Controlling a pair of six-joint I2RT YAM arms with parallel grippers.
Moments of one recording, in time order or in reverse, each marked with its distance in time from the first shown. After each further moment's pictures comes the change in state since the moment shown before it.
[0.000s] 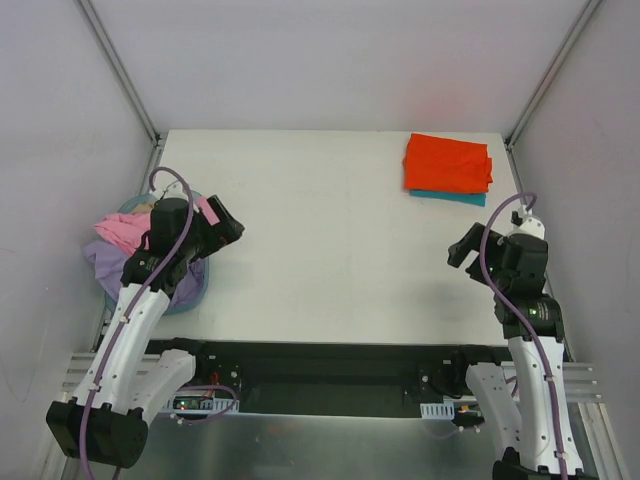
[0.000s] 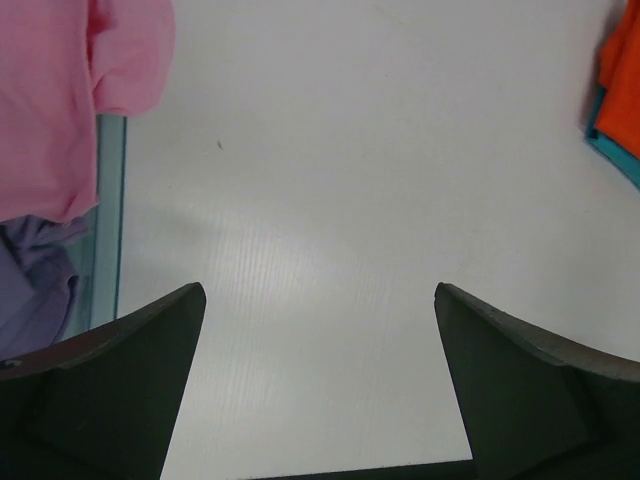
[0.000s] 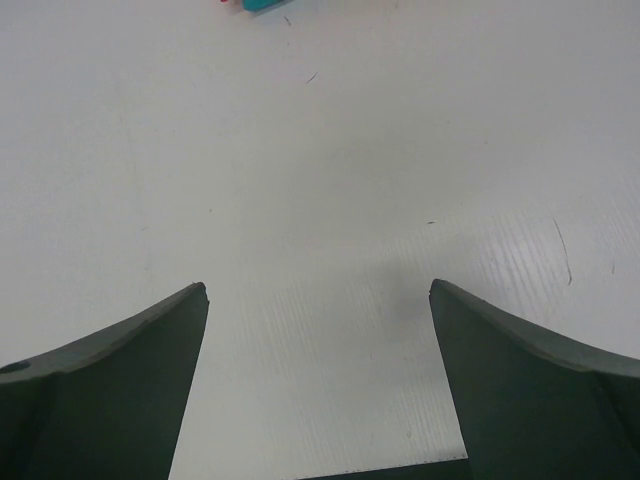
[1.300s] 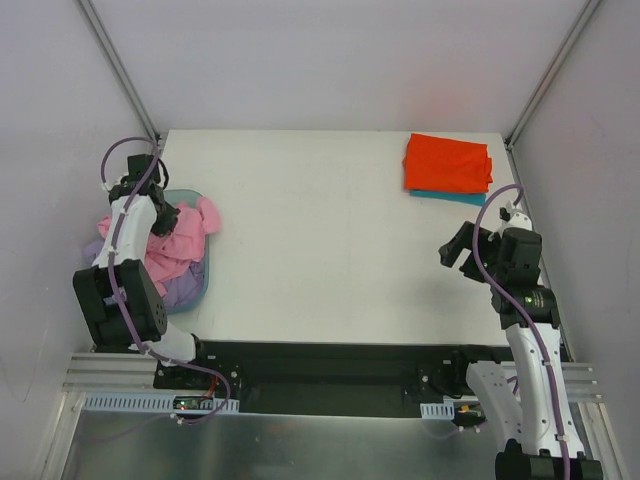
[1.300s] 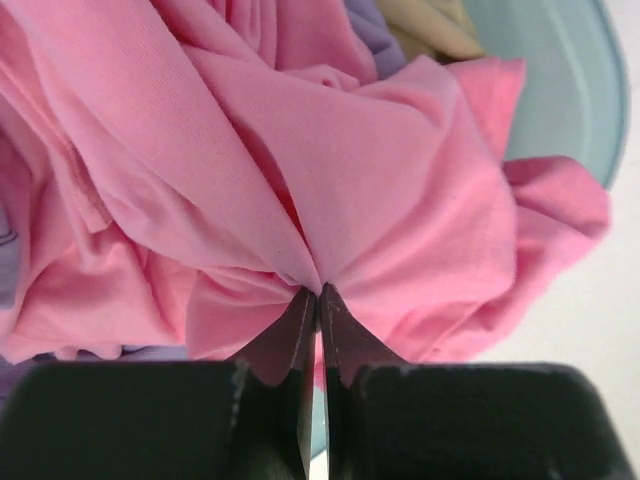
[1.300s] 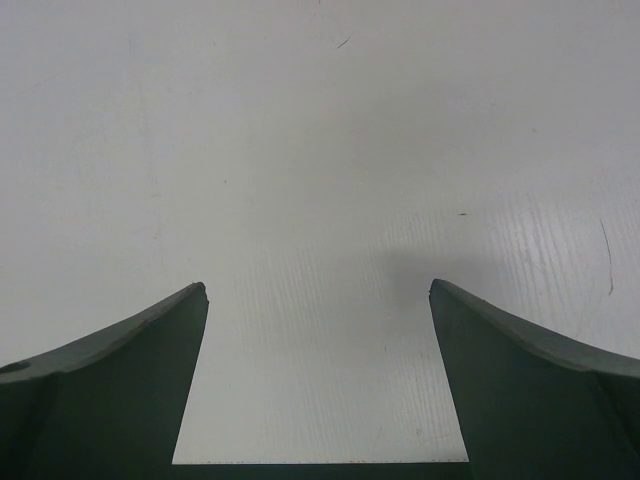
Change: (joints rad) left arm 0.375 0.688 0.380 -0.214 -0.314 -0.080; right arm 0.000 0.063 -0.015 0.032 -0.109 -0.031
